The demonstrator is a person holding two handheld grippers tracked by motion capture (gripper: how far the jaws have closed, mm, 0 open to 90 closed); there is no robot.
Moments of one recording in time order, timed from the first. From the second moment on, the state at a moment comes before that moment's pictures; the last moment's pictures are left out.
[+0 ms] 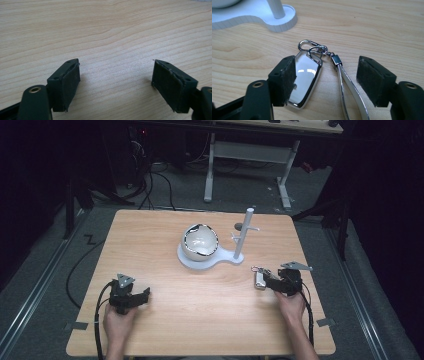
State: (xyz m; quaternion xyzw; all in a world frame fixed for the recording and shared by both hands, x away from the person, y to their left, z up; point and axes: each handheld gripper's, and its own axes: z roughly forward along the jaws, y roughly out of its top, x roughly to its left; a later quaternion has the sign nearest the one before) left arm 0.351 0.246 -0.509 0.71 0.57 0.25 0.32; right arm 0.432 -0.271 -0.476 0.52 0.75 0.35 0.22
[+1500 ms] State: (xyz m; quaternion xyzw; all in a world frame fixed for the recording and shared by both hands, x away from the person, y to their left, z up) left arm 0.351 0.247 -0.509 0.72 0.57 0.25 0.32; right arm 0.447 -0.257 -0.491 0.47 0.80 0.34 0.17
